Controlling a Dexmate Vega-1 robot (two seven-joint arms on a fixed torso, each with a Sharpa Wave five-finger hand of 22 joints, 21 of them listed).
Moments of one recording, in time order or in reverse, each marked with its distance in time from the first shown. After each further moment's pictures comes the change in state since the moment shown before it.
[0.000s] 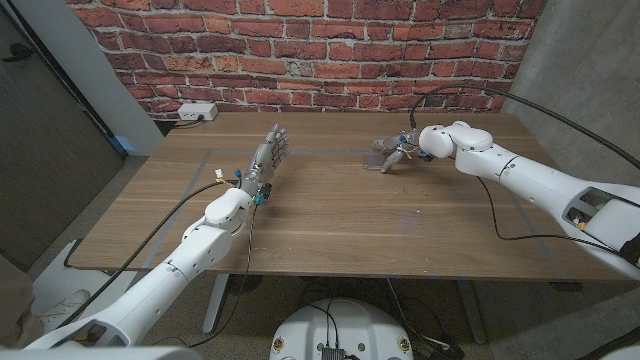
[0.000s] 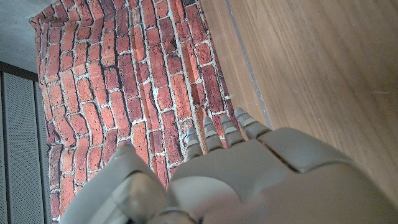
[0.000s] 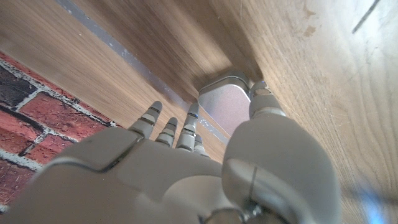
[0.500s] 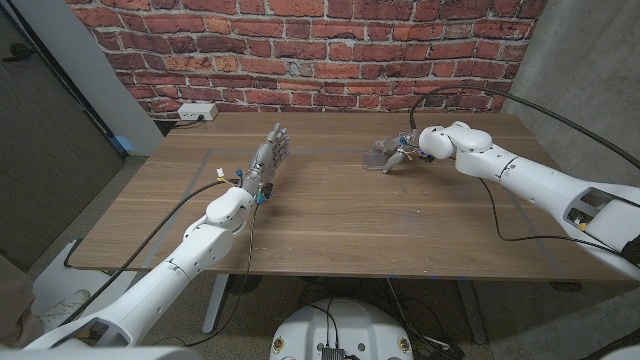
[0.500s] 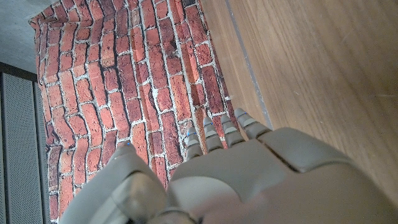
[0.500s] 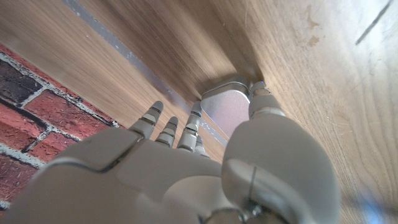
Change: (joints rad) left arm -0.006 -0.004 0.004 0.003 0.001 0.005 0.001; left_hand 0.000 0.000 0.000 0.000 0.000 0.000 0.000 0.000 0.000 0.000 0.000 0.000 0.000 0.000 0.000 0.000 0.000 -0.004 0.004 0.000 0.000; right arm -0.001 -0.006 -0.007 -0.010 -0.028 -0.006 0.006; right_hand 0.004 0.004 -0.004 0.004 0.000 0.001 -0.012 0.000 0.000 0.055 -0.045 0.033 0.007 0.012 -0.002 0.004 0.000 0.011 -0.010 0.000 0.000
